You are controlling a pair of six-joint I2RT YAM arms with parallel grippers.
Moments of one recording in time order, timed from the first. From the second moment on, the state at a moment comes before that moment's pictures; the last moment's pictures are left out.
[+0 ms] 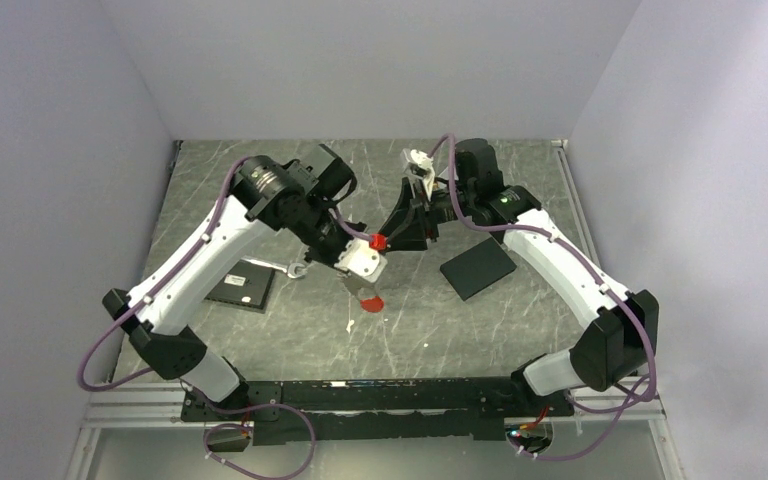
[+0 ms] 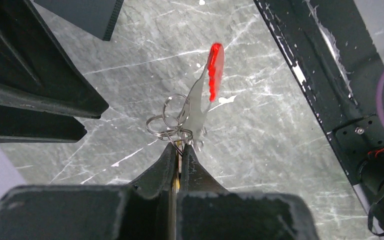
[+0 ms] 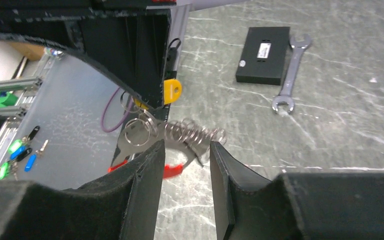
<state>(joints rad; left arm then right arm) -0.80 1.58 1.95 -1.55 0.54 1.26 0.48 1.42 1.31 -0.41 -1.22 -0.22</state>
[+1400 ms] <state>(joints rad) -0.89 1.19 1.48 -1.29 0.30 1.87 0.63 1.54 1.36 -0.32 -1.26 -0.20</state>
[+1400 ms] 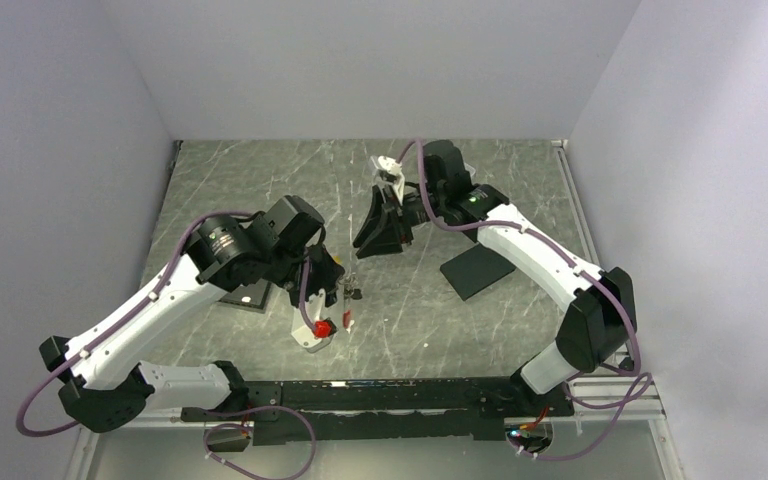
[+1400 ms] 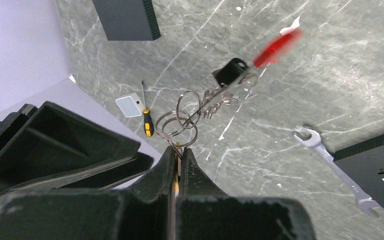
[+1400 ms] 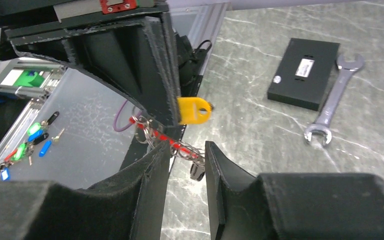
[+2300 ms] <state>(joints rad) -0.89 1.20 1.48 -1.25 0.29 1.90 0.71 1.51 1.31 -0.47 -1.21 -0.28</state>
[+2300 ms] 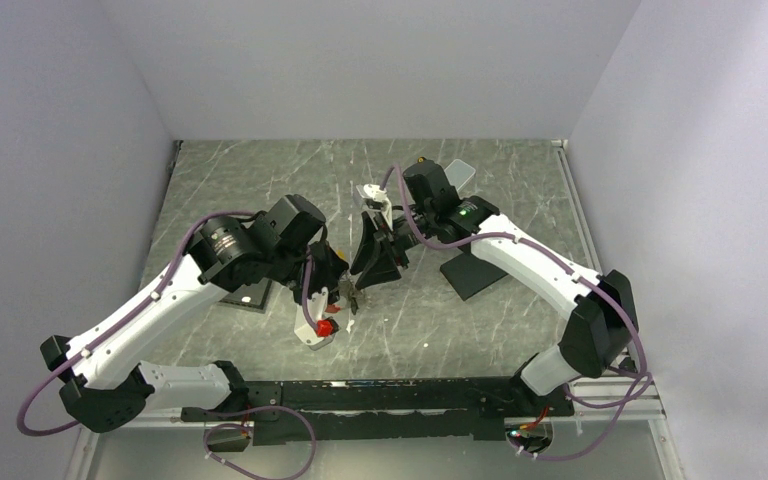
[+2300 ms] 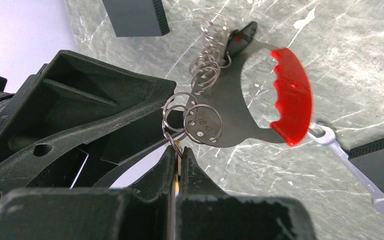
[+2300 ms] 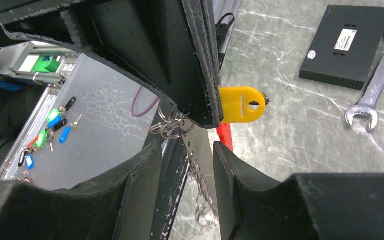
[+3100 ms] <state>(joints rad) -0.89 1.22 1.48 -1.26 0.27 1.90 0.71 1.50 1.31 -0.43 -1.18 -0.16</state>
